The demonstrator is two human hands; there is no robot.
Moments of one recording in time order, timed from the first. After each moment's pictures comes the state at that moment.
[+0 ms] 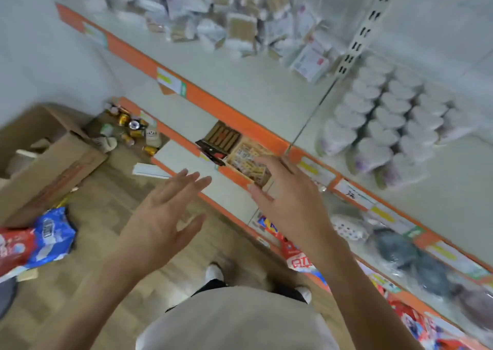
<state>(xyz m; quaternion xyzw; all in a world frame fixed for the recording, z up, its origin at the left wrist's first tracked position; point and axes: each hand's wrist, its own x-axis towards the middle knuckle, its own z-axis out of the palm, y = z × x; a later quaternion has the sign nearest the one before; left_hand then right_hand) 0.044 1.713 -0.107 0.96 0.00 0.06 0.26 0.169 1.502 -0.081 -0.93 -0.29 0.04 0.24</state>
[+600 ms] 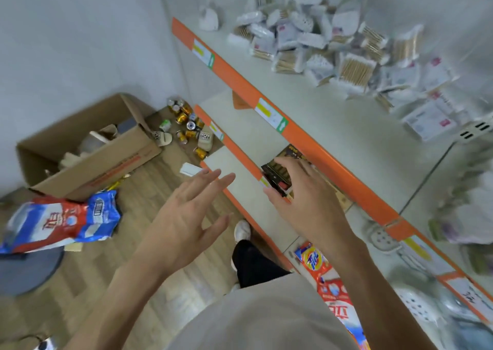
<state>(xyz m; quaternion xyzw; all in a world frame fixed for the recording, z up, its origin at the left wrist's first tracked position) 0.040 1.858 -0.108 0.95 0.11 0.09 0.26 0.208 1.684 -0.091 -0.89 -0.38 0.10 0.24</state>
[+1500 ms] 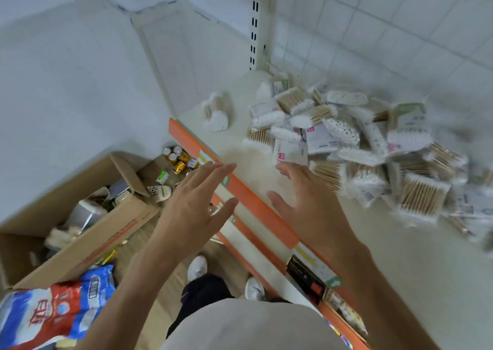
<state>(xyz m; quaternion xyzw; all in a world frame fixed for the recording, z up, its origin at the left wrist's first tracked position) 0.291 2.107 -0.102 0.94 0.12 0.12 0.28 0.422 1.917 -0.086 -0.90 -0.33 0.10 0.26</state>
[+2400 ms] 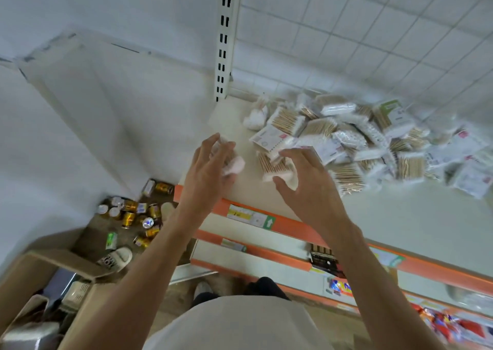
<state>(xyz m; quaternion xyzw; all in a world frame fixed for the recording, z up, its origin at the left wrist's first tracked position) 0.446 2.276 -0.147 0.93 -0.07 0.12 0.35 0.427 2.065 -0.077 -0.96 -0.11 -0.06 0.24</state>
